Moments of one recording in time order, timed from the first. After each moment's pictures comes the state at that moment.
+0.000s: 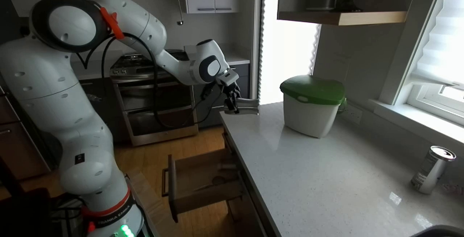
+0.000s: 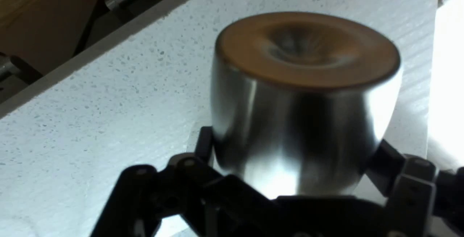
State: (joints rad) arm -0.20 -0.11 0.25 -2.36 -0.34 2.65 1.28
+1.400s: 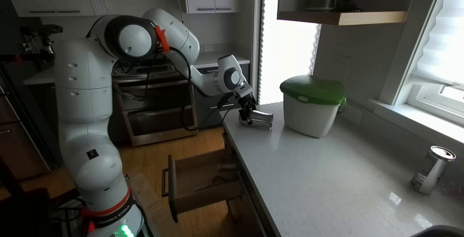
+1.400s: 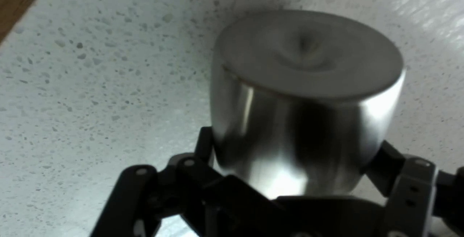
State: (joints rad) arm 0.06 0.22 -0.05 -2.09 -0.53 2.59 1.57
